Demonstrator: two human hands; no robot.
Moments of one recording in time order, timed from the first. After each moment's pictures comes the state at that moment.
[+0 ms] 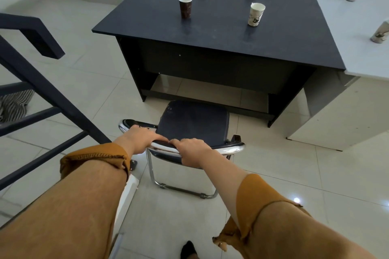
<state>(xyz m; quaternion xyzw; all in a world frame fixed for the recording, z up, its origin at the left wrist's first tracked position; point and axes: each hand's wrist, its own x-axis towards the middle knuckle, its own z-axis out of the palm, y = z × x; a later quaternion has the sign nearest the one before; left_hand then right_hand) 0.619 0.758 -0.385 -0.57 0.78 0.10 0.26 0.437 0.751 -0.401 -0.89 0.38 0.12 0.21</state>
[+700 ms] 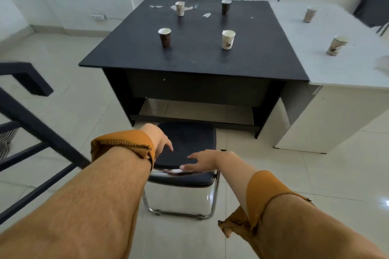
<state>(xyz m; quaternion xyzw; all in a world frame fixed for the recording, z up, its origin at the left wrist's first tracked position) 0.535 0.701 -0.309 -0.55 0.67 0.20 0.46 0.362 0.729 -0.368 -0.76 0.48 0.21 0.38</state>
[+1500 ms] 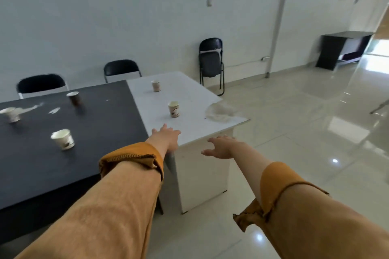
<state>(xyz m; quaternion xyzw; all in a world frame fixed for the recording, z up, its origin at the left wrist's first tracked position) -0.055 0.550 -0.173 -0.43 0.89 0.00 0.16 -0.217 0.648 -0.204 -0.59 0.79 0.03 0.17</state>
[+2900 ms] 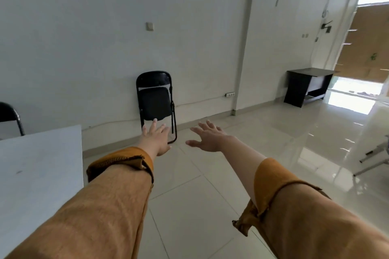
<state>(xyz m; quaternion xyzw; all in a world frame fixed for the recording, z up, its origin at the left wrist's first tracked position) -0.912 0.084 -0.143 -0.43 0.90 -0.02 0.04 -1.063 0.194 -0.129 -0.61 0.79 0.00 0.05</state>
